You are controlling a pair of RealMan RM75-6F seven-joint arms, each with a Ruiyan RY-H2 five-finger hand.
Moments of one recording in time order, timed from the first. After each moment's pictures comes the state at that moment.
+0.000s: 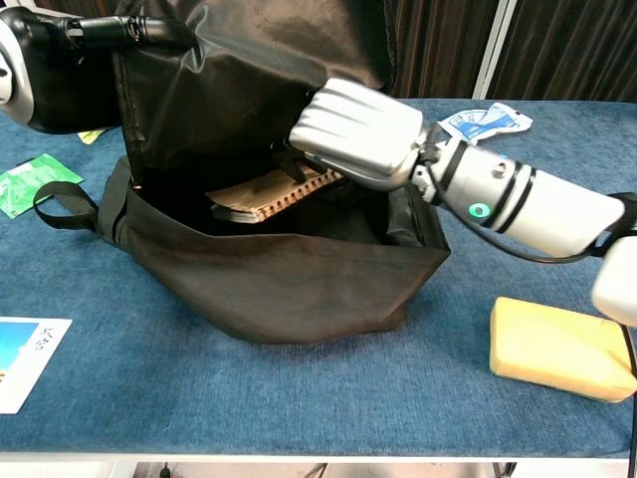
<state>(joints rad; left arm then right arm) -0.53 -1.33 -0.54 -2.00 0.68 0.70 -0.62 0.96 -2.13 0.00 -0.26 -1.85 1.39 0.13</state>
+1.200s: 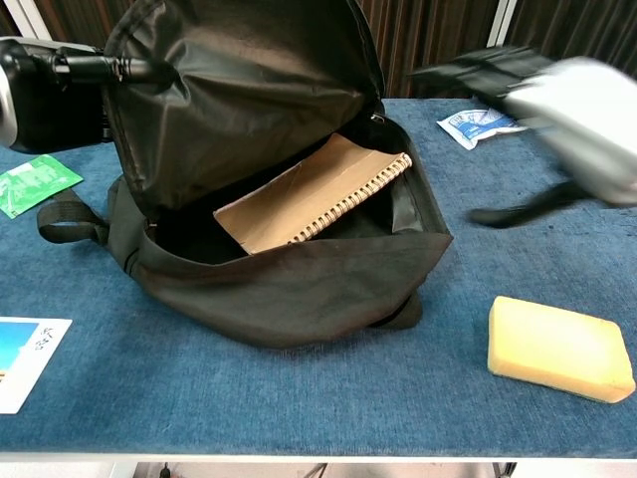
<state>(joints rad) -0.52 -1.33 -0.46 -1.90 0.85 0.70 -0.63 0.56 -1.63 -0.11 -1.09 -1.77 1.65 -0.04</state>
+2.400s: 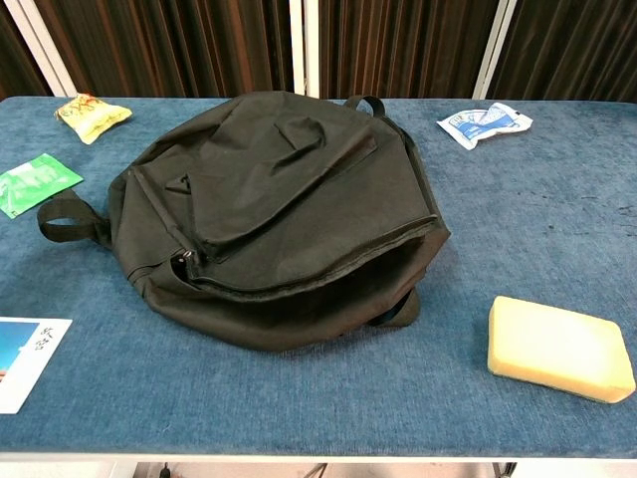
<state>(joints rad) -0.30 -1.08 -0.18 -1.79 1.36 1.35 0.22 0.18 -1.08 -0.09 -1.41 -1.52 1.55 0.37</state>
